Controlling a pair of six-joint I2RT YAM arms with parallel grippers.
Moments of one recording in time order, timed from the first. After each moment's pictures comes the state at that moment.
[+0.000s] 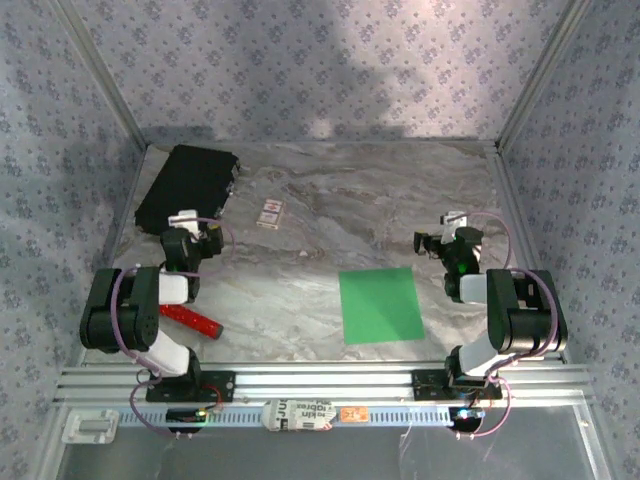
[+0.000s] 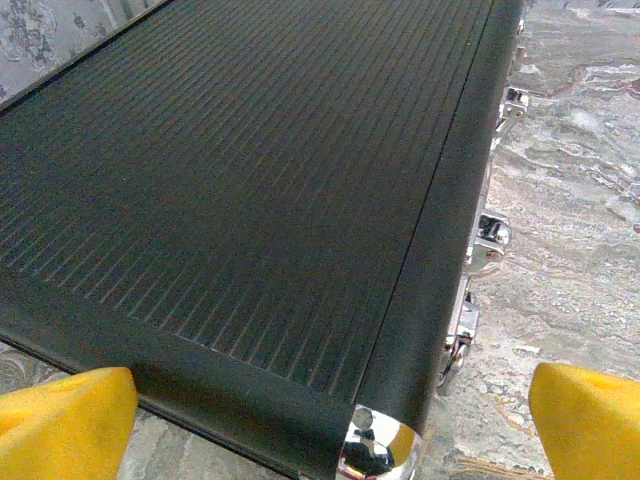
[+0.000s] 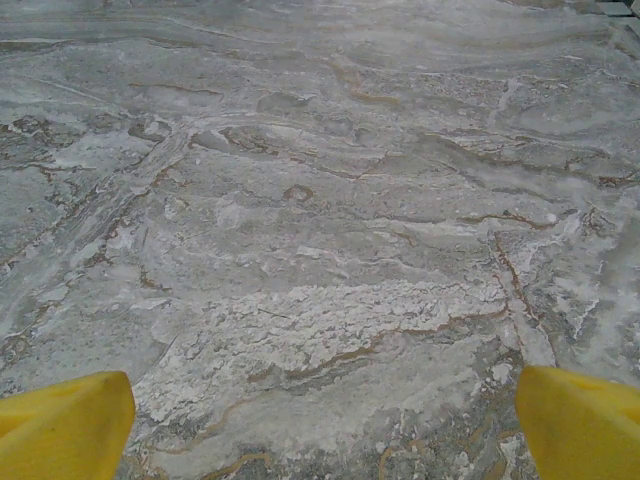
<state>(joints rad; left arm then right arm) 0.01 1.54 0.38 0.75 -0.12 -0.03 -0.04 1.52 0.38 0.68 -0.06 -0.04</state>
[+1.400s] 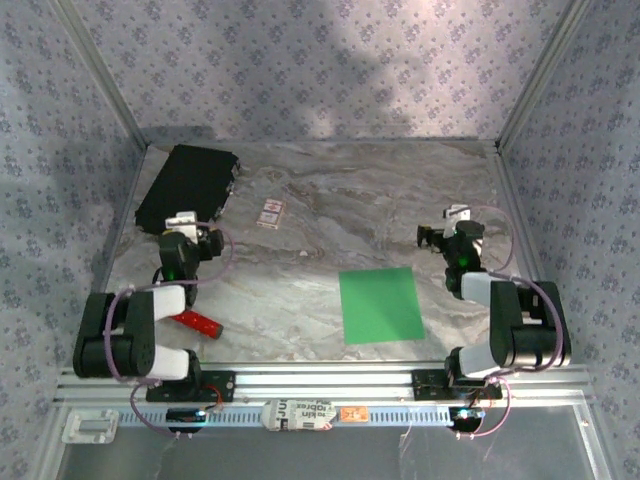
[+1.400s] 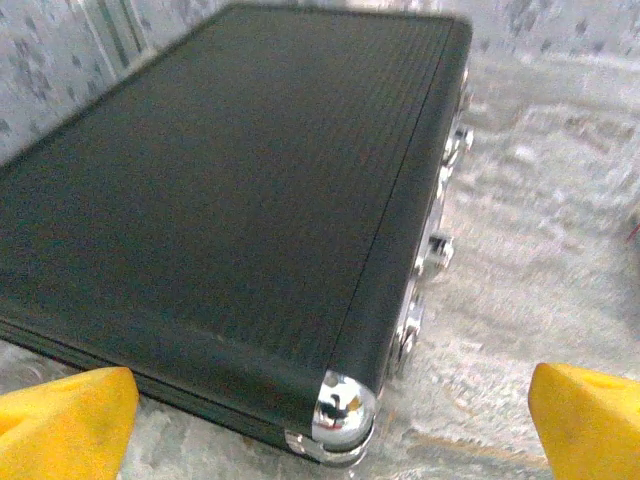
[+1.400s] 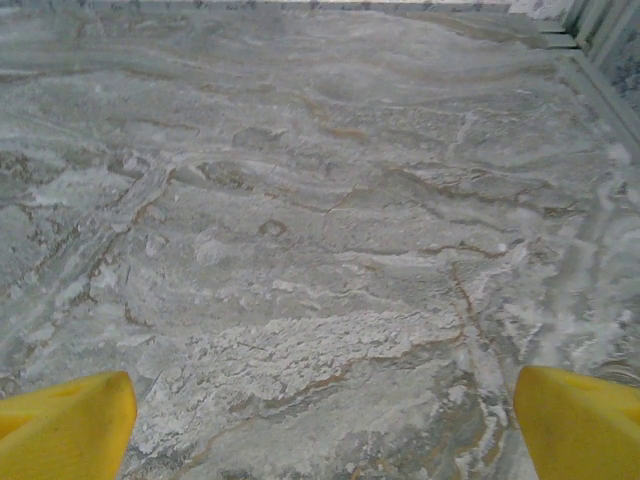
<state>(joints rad) 0.01 1.34 0.33 0.67 -0.07 -0.04 -0.02 1.41 0.44 0.52 0.02 -0.03</state>
